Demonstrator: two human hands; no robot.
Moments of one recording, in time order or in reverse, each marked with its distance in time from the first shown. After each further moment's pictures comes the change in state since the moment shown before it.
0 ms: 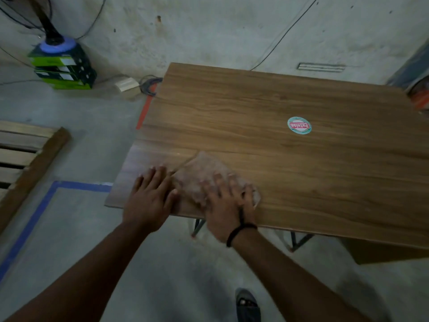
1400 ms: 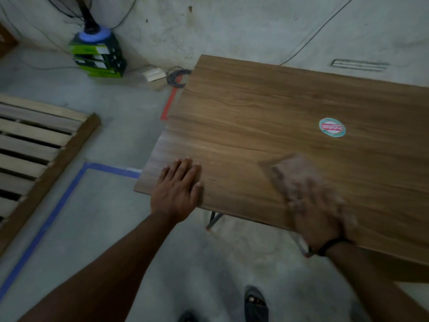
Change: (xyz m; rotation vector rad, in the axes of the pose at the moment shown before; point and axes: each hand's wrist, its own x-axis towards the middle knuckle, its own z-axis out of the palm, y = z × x) left_hand -0.001 0.010 0.009 0.044 0.065 -0.067; right_hand -0.027 0.138 0.003 -0.119 0.013 0.157
